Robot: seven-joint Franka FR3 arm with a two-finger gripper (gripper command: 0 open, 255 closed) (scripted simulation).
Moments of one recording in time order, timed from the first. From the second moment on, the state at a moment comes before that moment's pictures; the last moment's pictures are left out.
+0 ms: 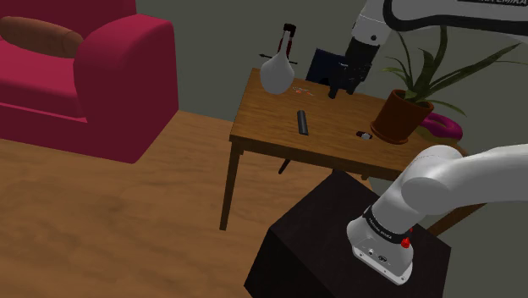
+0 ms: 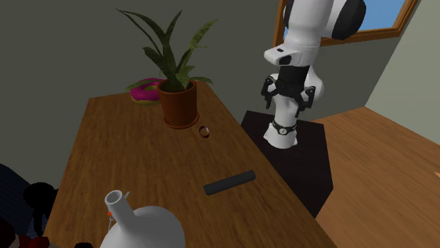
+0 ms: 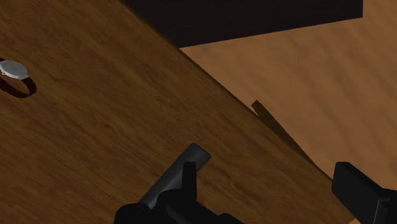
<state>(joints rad) -0.01 -0.75 -0.05 -2.45 -0.08 1.72 0.13</state>
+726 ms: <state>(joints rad) -0.09 -0.39 -0.12 -2.36 -0.01 1.90 0.27</state>
